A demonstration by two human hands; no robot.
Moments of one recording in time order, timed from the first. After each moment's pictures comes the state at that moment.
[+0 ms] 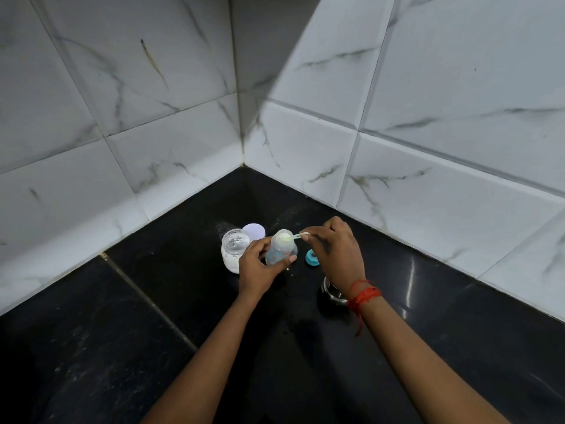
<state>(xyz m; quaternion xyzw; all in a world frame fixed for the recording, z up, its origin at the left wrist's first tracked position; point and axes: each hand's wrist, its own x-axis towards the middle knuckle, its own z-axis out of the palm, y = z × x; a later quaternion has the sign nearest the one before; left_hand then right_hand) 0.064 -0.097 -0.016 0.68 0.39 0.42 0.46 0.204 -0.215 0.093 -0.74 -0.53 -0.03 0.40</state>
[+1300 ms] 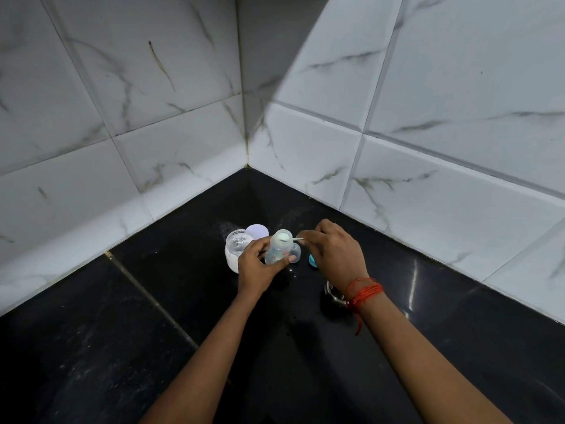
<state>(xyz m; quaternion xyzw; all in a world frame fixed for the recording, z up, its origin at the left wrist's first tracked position) 0.056 -0.096 -0.005 0.68 0.40 0.42 0.45 0.197 -0.210 0.102 -0.75 -0.60 -0.13 0.26</state>
